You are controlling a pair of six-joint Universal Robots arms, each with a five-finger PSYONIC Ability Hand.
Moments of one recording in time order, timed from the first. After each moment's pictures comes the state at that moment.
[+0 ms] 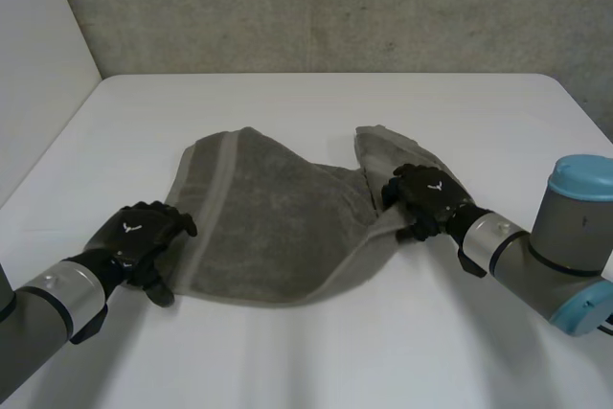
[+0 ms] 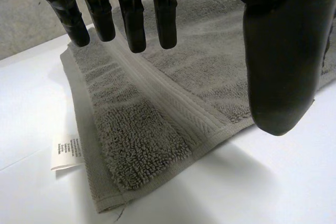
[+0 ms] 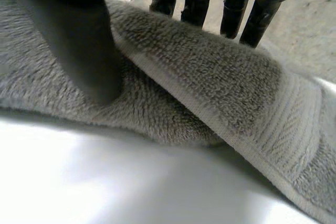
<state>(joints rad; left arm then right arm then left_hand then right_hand) 4.62 -1.75 -2.04 3.31 -1.17 3.45 1.82 -0.93 1.56 -0.31 1.05 2.95 0.45 0.42 0.22 0.22 0.22 0.97 0.96 0.18 0.23 0.77</state>
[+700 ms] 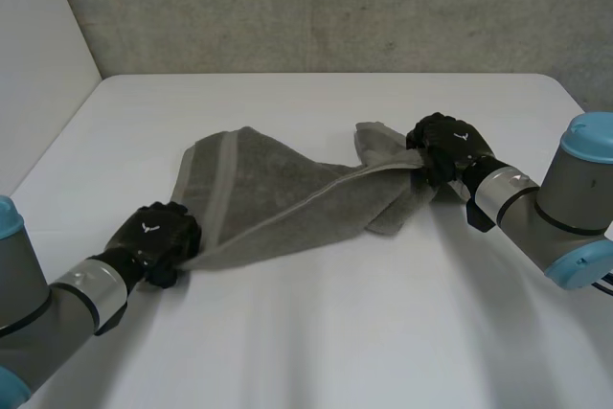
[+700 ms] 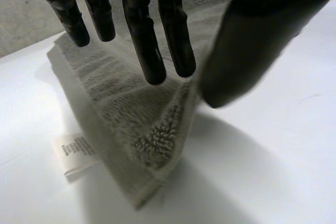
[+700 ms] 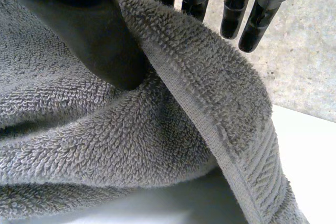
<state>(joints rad) 4.56 -1.89 -1.99 3.42 -1.20 3.45 1.81 -0.92 1.39 -0.30 1.16 3.16 1.01 1.01 0.22 0.22 0.83 1.16 1.14 0.18 0.23 0.97</state>
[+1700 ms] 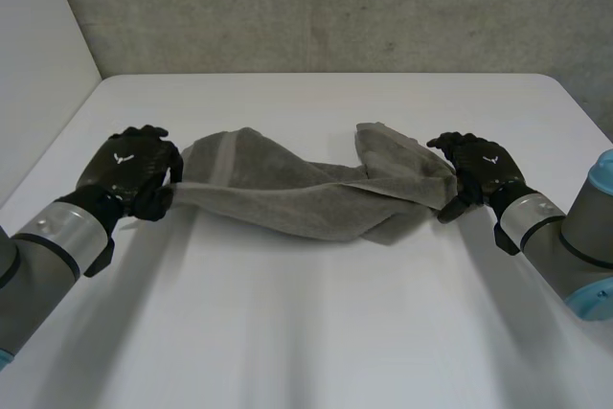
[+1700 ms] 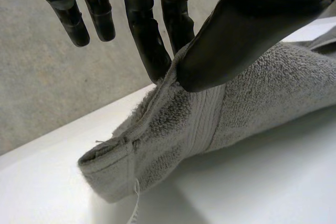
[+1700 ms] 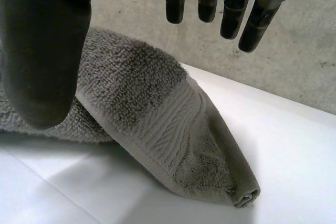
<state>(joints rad) 4.54 -1.70 -1.89 3.42 -1.24 3.30 1.71 -0.95 1.59 -0.45 1.18 3.08 1.32 1.30 0.22 0.22 1.15 0.24 0.25 0.18 0.23 0.06</state>
